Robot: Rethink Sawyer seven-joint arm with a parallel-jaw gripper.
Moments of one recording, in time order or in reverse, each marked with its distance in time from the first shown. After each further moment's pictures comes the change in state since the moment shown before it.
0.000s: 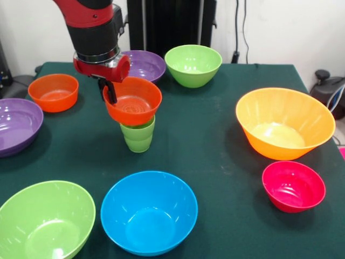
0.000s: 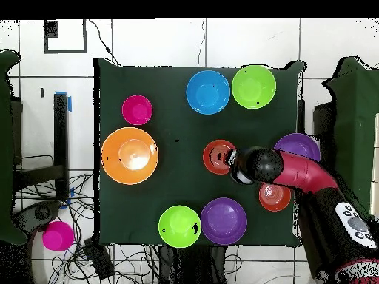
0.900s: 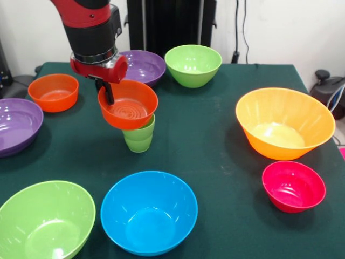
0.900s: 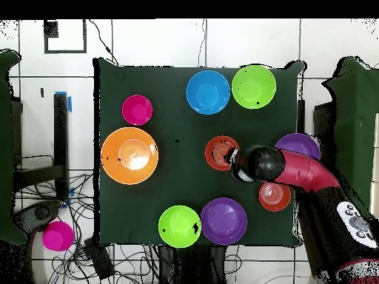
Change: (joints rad) arm 0.000 0.000 0.000 -0.012 -0.001 0.001 0.000
